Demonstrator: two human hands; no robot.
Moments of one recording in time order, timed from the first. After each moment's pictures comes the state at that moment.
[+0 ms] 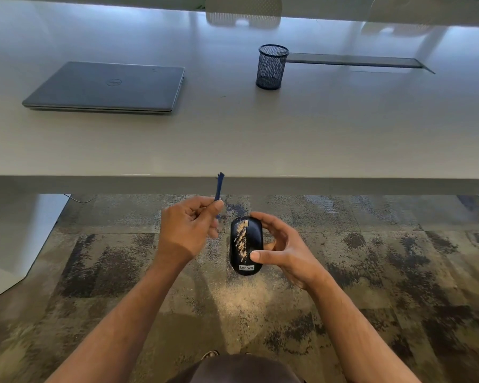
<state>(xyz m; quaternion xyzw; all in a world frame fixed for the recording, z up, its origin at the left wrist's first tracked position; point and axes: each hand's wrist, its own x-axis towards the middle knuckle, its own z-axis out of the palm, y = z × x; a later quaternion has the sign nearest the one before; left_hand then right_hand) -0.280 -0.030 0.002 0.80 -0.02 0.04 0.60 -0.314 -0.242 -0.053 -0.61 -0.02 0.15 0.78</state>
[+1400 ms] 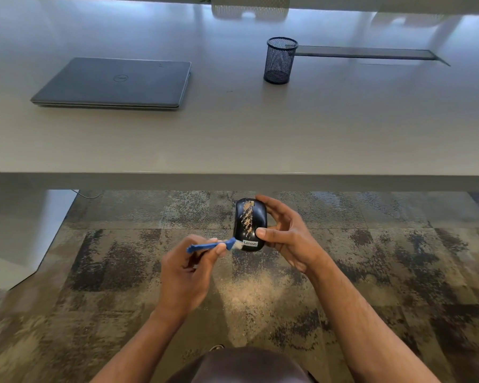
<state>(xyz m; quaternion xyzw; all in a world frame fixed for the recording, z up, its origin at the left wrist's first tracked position) -0.336 -0.012 -0.038 0.76 -0.10 0.17 0.62 -0.287 -0.228 -0.051 -0.55 0.01 0.15 0.82</state>
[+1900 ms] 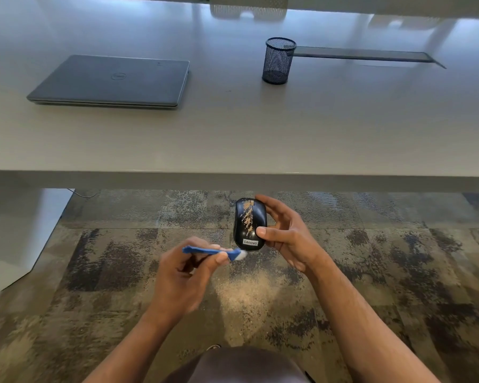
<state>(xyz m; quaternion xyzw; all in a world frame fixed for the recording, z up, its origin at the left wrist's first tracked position) -0.341 -0.005 -0.033 0.75 -0.14 0.12 0.64 -0.289 -0.231 -0.047 -0.54 0.01 0.16 0.83</state>
